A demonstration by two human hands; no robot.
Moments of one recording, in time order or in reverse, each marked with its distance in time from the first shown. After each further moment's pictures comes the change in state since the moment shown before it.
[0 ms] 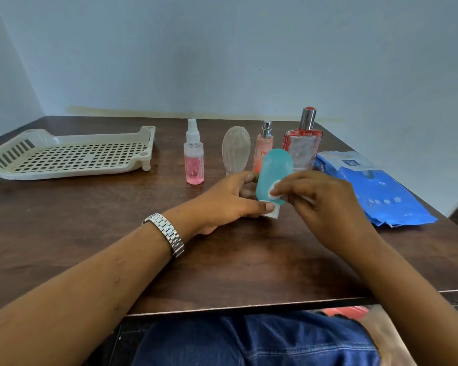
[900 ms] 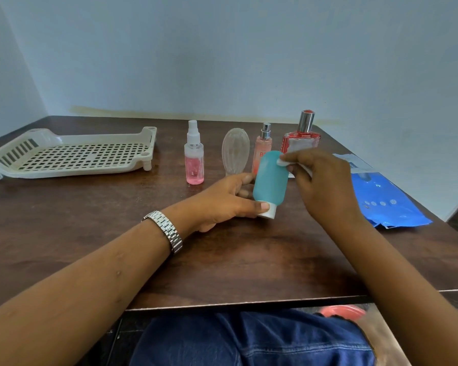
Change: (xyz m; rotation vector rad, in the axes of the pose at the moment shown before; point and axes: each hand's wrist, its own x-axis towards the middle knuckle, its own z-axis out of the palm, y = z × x) left_hand 0.000 0.000 -0.003 -0.035 -0.036 -0.034; right_hand 0.027 0.013 0.010 -0.012 0.197 0.204
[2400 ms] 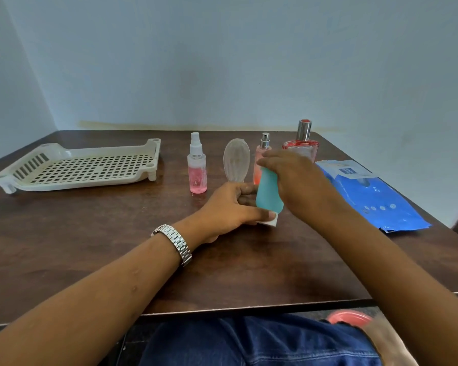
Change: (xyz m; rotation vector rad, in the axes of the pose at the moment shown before) left_hand -0.003 0.000 0.010 0.066 0.166 0.090; right_hand 0.021 -0.043 -0.009 -0.282 -0.440 -0.117
